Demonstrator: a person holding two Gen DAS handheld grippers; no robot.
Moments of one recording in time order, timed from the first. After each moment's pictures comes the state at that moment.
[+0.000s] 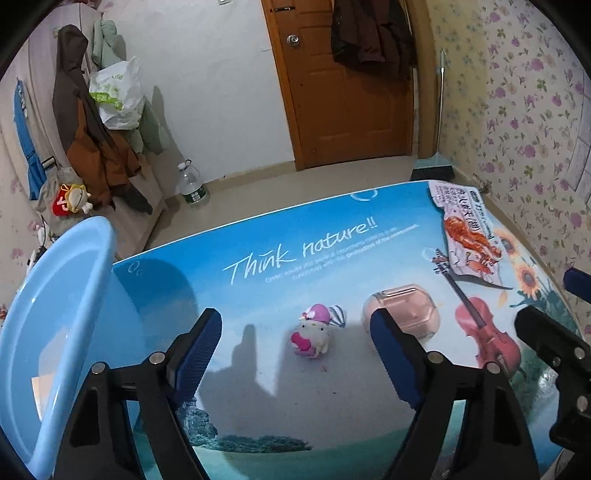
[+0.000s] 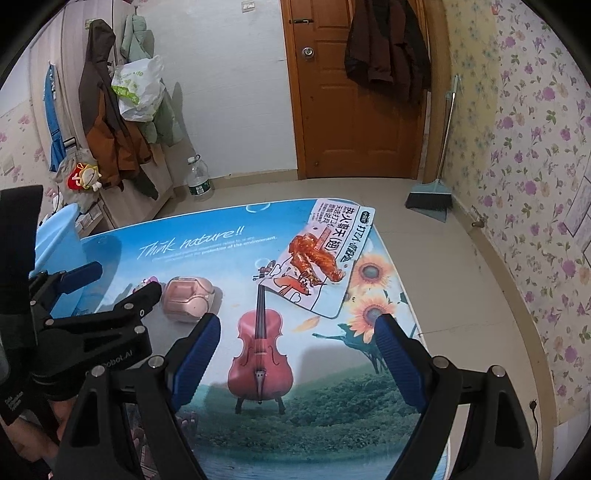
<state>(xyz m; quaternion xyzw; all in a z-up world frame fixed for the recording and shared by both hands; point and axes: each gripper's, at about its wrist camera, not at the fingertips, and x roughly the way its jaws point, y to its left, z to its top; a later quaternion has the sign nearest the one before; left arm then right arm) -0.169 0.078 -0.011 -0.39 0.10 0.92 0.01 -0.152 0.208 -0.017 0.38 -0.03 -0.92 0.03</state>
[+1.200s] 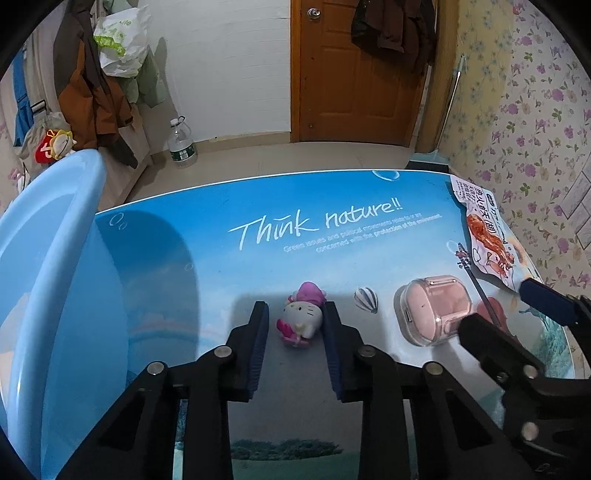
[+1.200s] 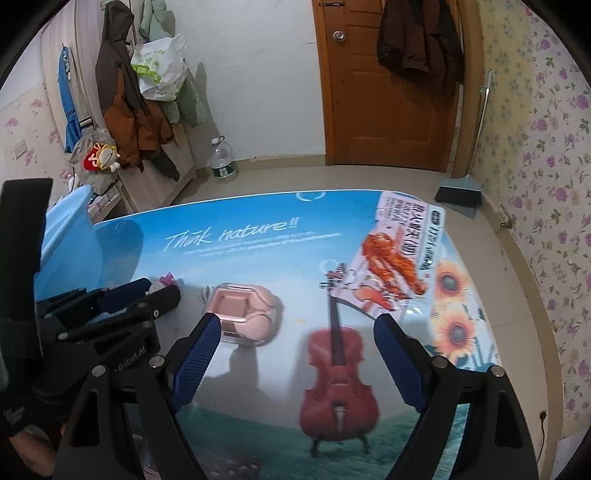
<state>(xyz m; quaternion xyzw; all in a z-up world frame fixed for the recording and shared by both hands) -0.187 0.038 -0.033 -0.44 0.01 0.90 0.03 -0.189 0.159 -0.031 0.41 -0.02 -0.91 0.08</state>
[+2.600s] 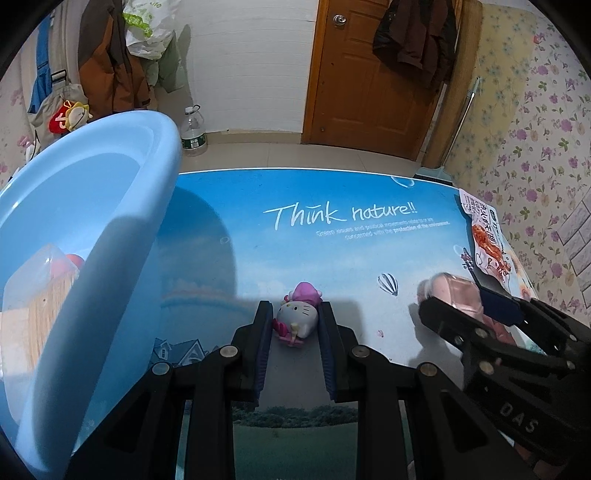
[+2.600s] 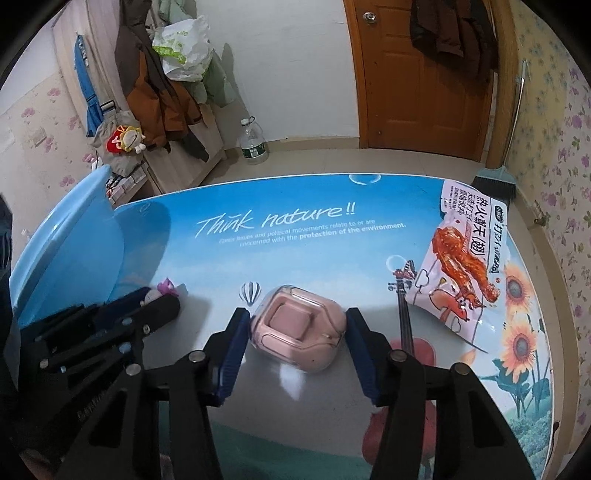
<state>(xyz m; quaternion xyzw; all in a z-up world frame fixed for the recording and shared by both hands) -0.169 0.009 -0.031 -0.44 -0.04 0.90 0.02 -0.207 0.132 -0.044 0.44 -0.02 -0.89 0.15</state>
